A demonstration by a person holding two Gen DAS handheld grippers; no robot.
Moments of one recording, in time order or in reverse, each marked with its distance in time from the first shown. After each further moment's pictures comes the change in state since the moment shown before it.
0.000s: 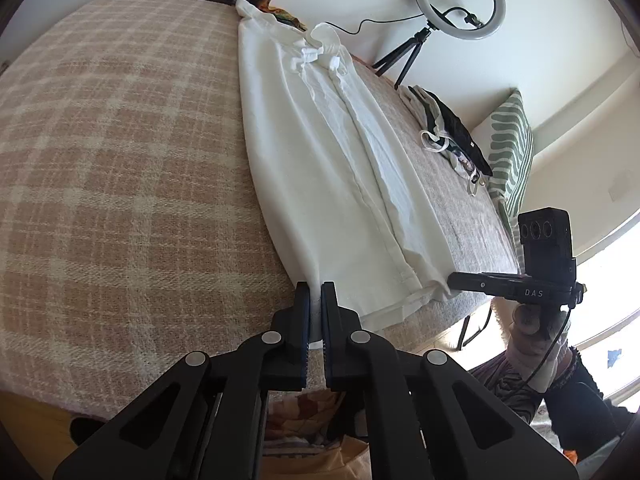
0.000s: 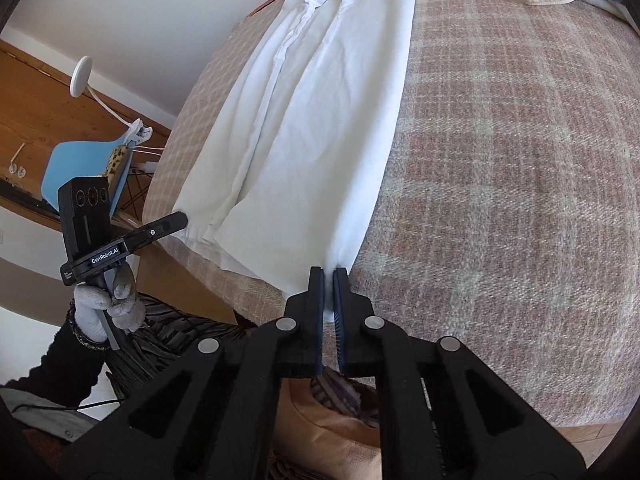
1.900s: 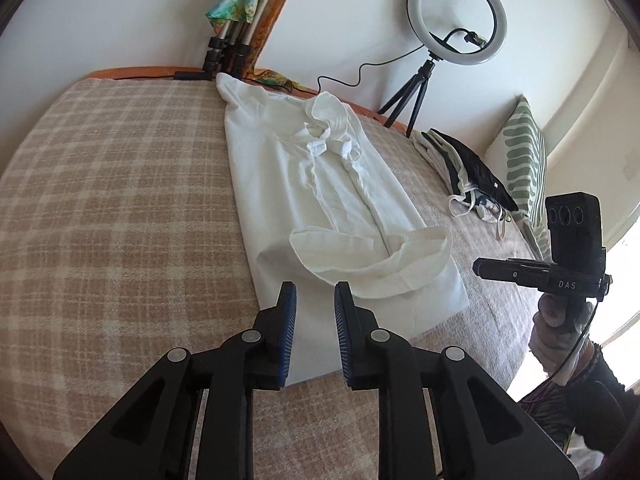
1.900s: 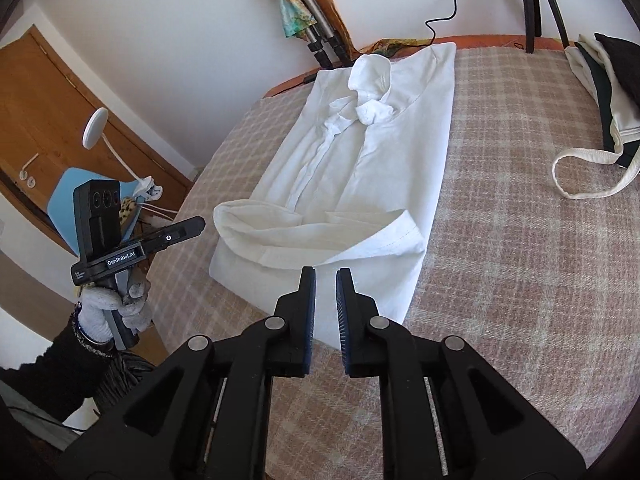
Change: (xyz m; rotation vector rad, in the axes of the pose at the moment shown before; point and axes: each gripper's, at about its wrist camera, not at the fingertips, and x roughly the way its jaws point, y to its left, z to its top) left arm 0.031 0.008 0.109 0.168 -0.075 0.086; right arm 0.000 0.010 0.111 -0.179 -0.148 -0.003
